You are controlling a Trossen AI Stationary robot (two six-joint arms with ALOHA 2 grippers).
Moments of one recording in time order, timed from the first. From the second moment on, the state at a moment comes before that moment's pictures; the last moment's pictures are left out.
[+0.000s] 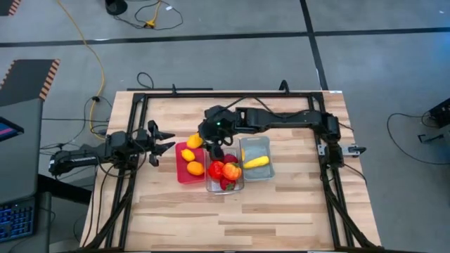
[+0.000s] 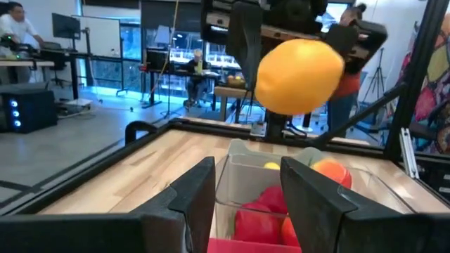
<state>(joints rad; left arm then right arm) 0.16 0.02 0.01 0.10 -0.03 -0.10 -0.06 1.98 1.88 -0.55 -0.09 -0.22</state>
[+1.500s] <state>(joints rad) 0.16 0.01 0.01 0.06 -0.04 -0.14 -0.15 1.79 1.86 -0.83 -0.33 -0.29</state>
